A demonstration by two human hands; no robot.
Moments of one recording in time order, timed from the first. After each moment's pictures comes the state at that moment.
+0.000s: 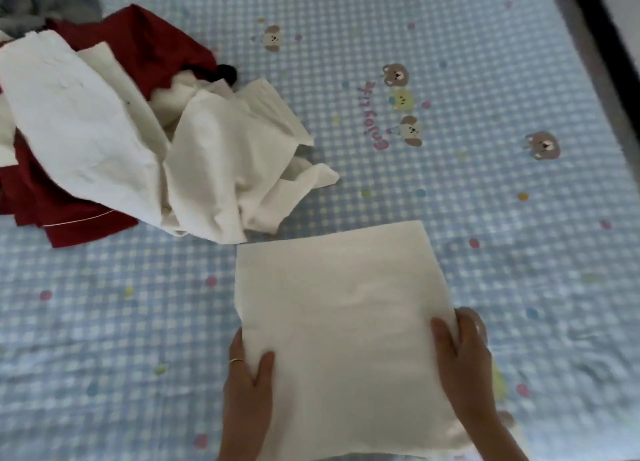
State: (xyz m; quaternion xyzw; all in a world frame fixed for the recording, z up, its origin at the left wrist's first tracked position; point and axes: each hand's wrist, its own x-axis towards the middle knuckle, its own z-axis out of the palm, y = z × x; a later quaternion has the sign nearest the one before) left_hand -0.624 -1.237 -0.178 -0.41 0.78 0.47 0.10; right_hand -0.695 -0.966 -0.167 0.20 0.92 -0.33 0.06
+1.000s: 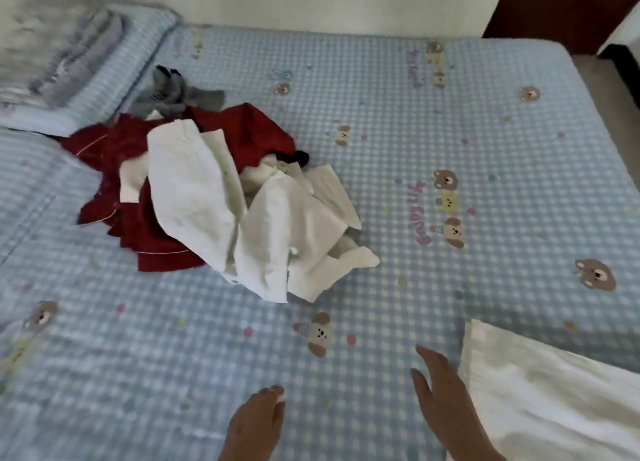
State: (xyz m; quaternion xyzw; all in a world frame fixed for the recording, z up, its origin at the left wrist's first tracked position) left_hand -0.666 -1.262 -0.157 -0.23 0.94 0.21 0.14; right_hand -0.796 -1.009 -0.142 -0.04 0.93 -0.26 0.25
